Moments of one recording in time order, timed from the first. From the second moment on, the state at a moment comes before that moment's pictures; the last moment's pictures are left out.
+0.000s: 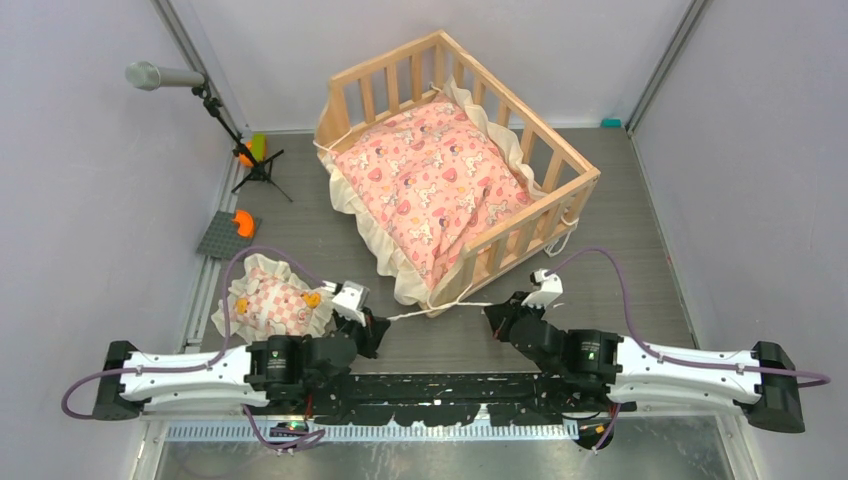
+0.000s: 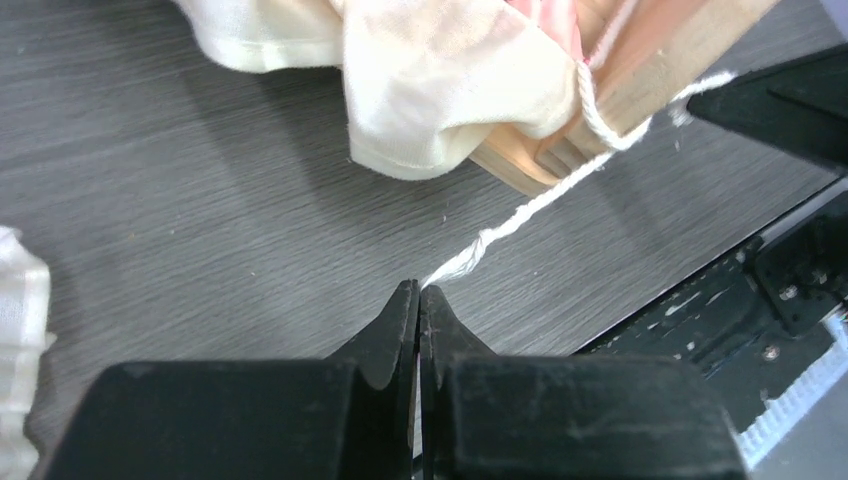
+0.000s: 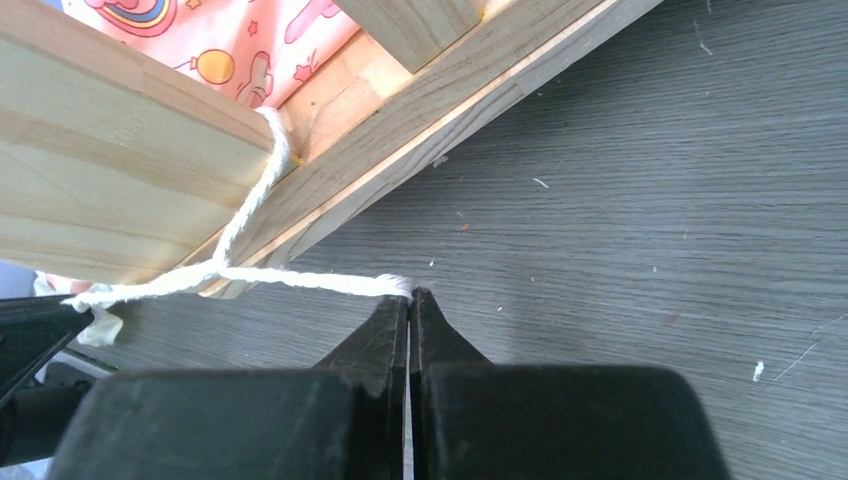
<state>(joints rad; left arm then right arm) -1.43 0.52 0.34 -0.34 -0.77 -0.74 1.29 0.63 0.32 -0.28 0.77 1.06</state>
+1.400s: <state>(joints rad) -1.14 0.68 0.84 -1.23 -1.03 -1.31 1.28 0.53 0.40 -0.51 0.73 0.92</state>
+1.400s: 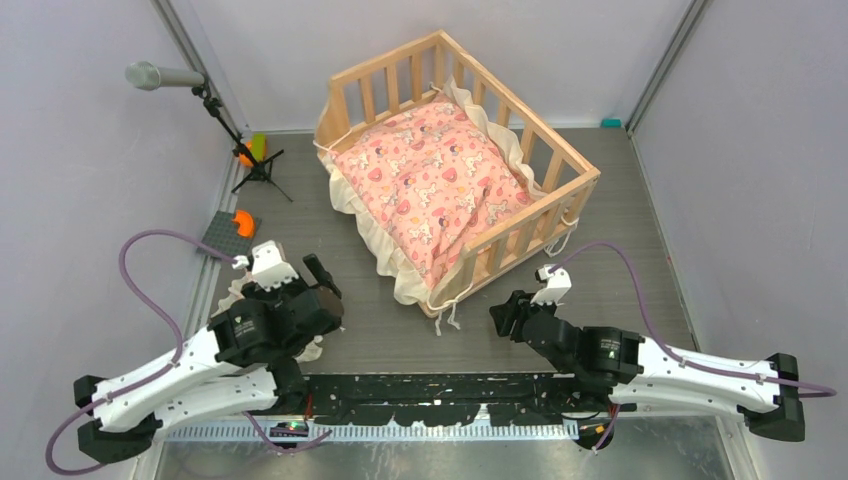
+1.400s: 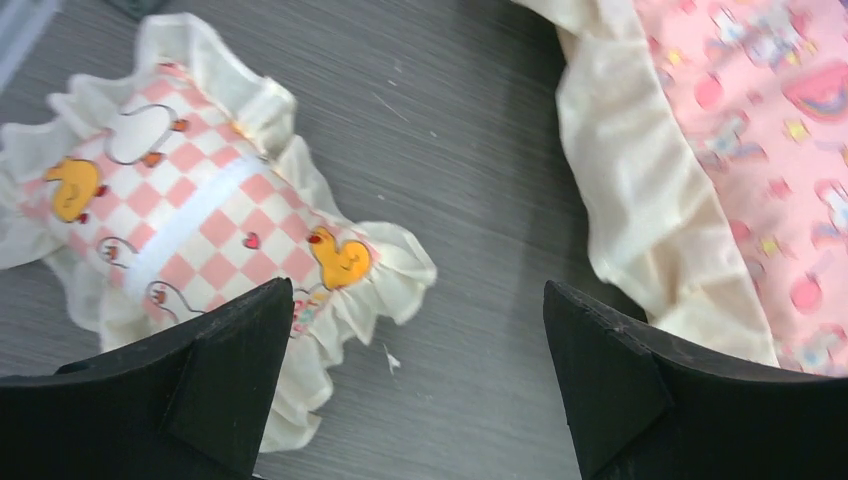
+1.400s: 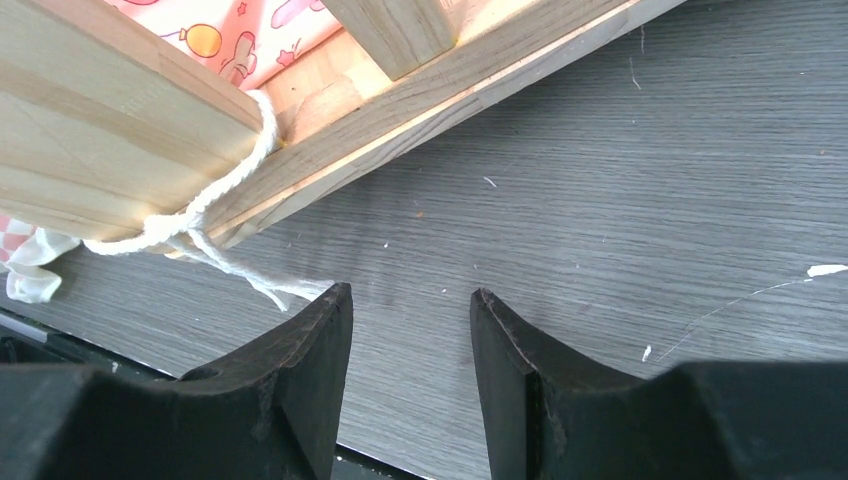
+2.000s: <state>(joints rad) -0.19 0.84 0.66 -0.83 -0.54 -0.86 1.28 0.52 0.38 -0.51 0.70 0.96</state>
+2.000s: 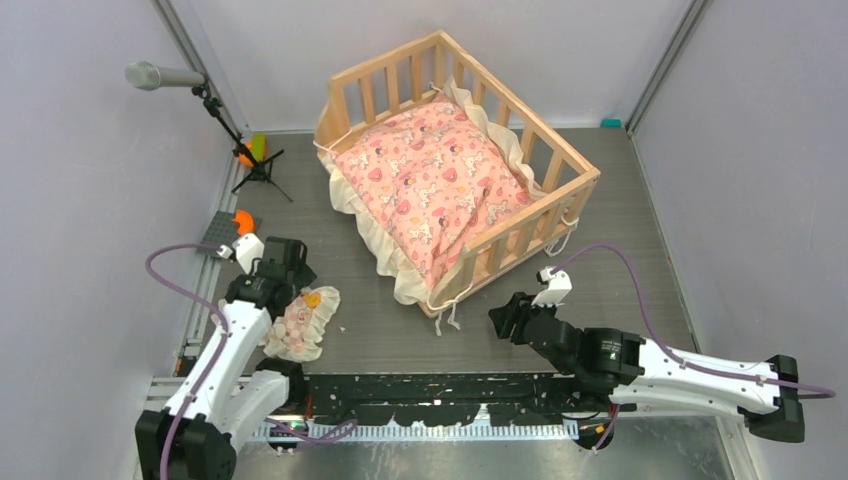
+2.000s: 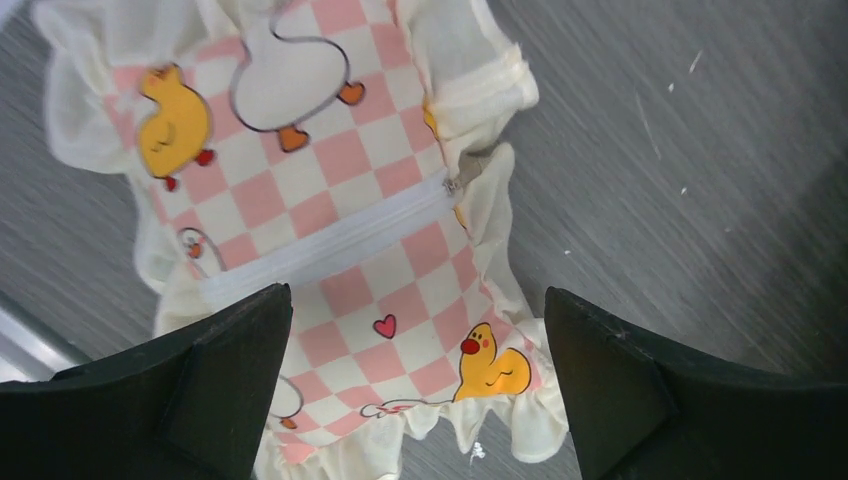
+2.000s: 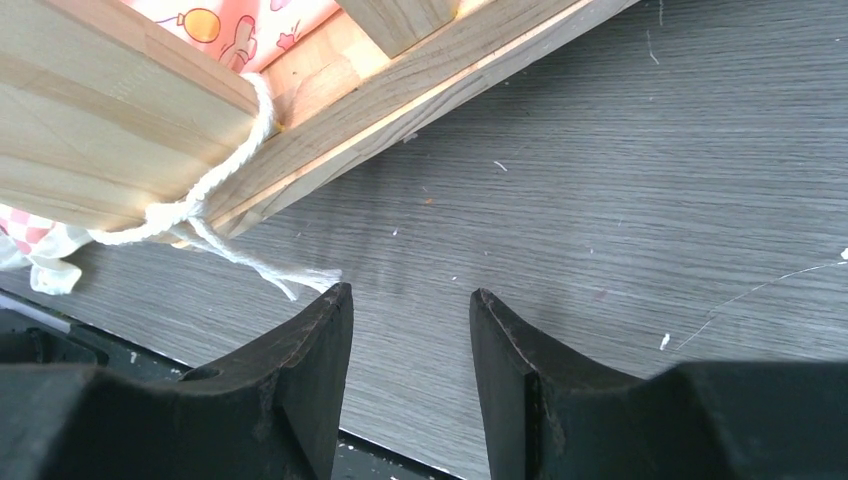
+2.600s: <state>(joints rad) -0.16 0.75 0.48 -0.64 -0.38 -0.85 1.28 0.44 0.38 -0.58 0.71 0.98</state>
